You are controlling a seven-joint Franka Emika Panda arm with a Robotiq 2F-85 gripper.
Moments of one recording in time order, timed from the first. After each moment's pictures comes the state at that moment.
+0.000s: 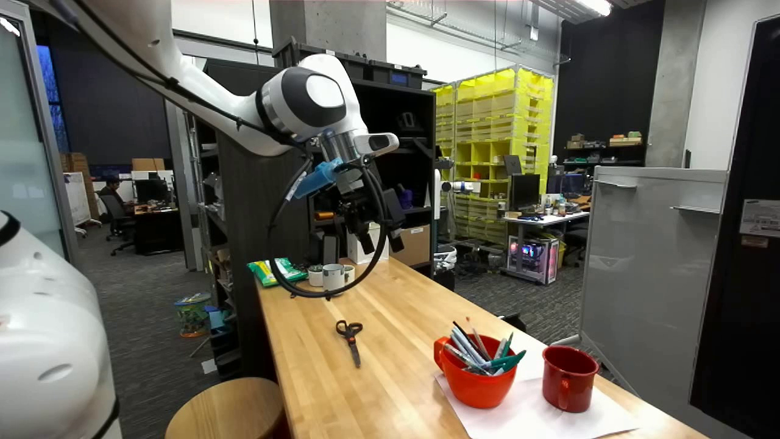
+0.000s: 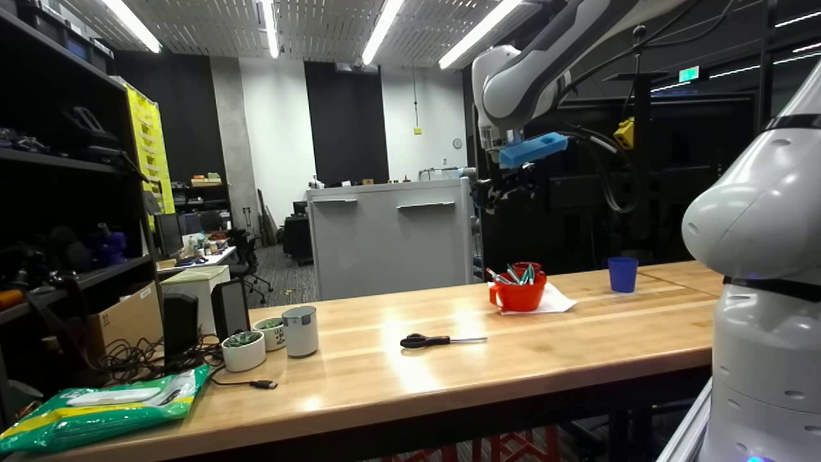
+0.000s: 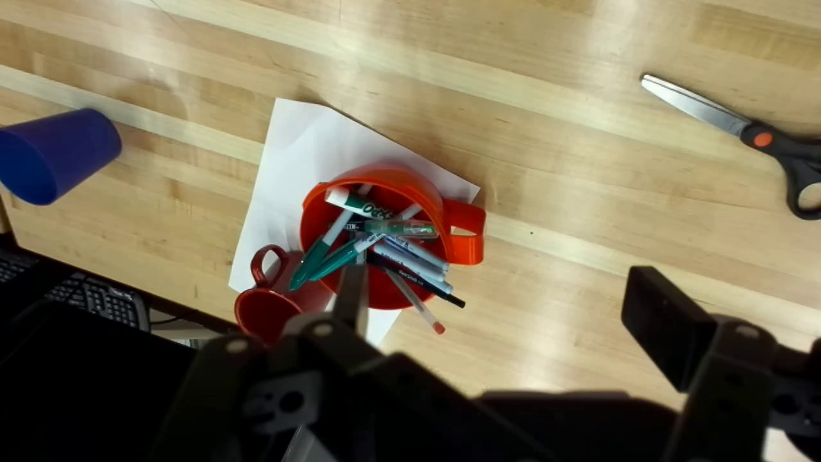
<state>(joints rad) -0.22 -0.50 0.10 -2.49 -0.31 2.14 0.35</state>
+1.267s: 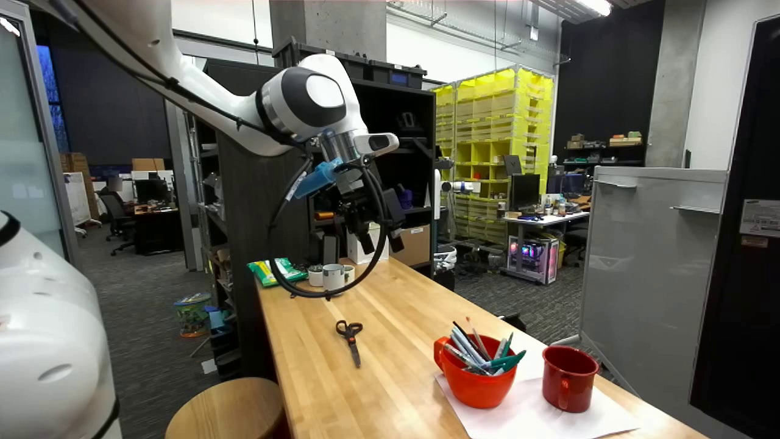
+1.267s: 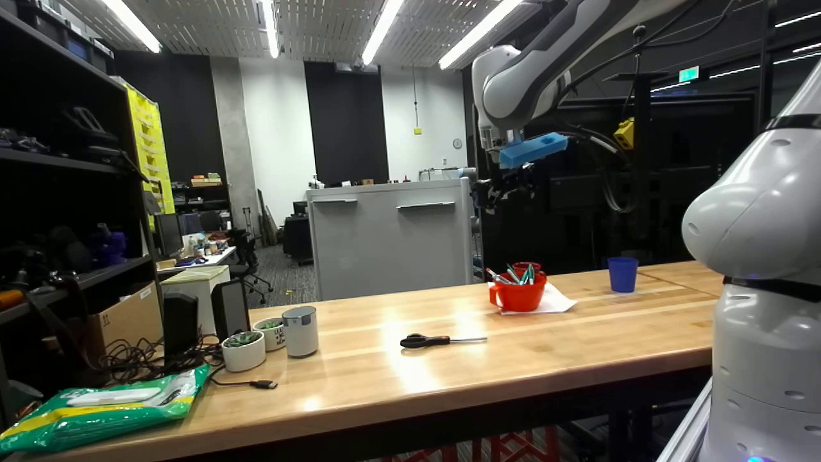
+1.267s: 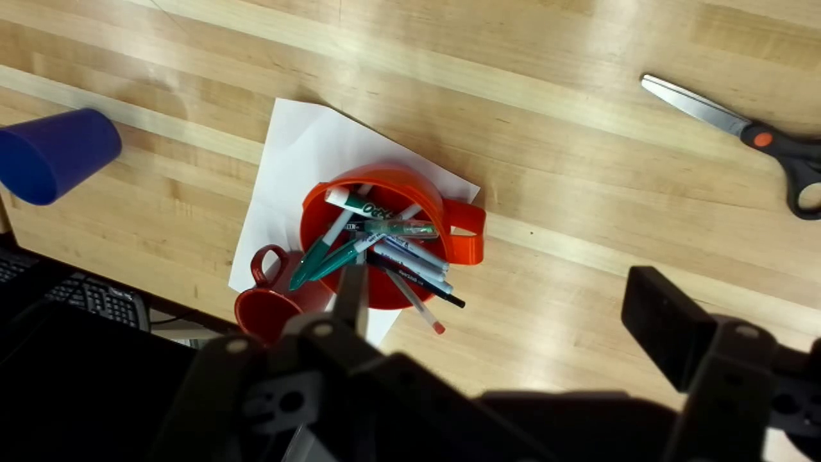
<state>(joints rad) -0.22 -0.50 0.10 -2.49 -0.31 2.14 0.35</state>
